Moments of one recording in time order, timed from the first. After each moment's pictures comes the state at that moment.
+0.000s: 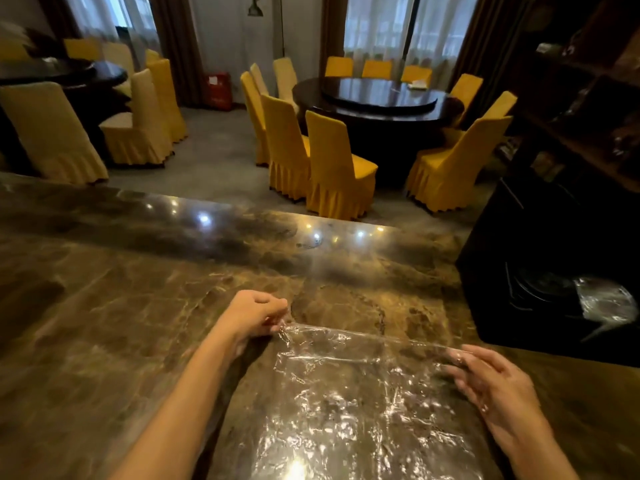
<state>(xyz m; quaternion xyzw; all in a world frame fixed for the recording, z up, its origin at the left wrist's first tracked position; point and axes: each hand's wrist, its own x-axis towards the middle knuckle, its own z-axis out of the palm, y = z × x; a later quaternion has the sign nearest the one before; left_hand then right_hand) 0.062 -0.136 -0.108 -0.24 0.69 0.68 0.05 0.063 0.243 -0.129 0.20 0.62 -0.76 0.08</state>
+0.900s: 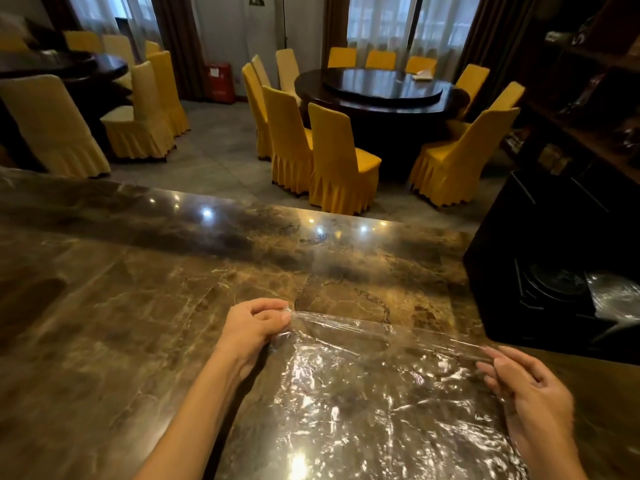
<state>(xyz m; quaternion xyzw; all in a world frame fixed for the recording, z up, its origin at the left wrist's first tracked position) 0.083 -0.133 -0.134 -0.25 0.60 0.76 -0.04 0.064 0.260 -0.149 0.17 0.62 -0.77 -0.06</state>
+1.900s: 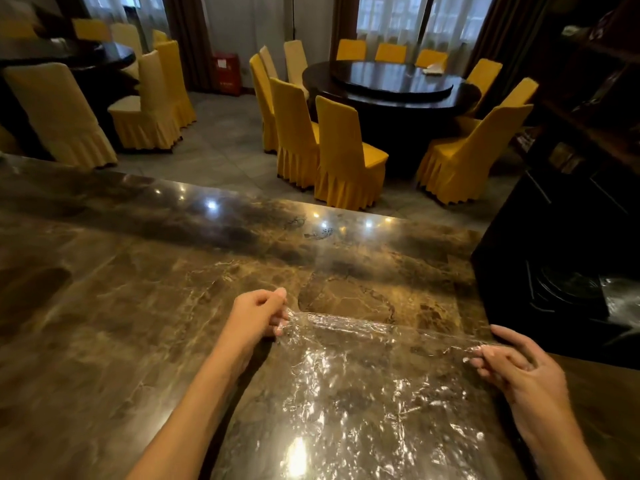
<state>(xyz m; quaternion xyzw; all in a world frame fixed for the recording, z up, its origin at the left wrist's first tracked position) 0.078 -0.131 -0.127 -0.25 0.67 0.70 -0.04 0.051 0.254 -0.126 0.11 0.67 -0.73 0.01</state>
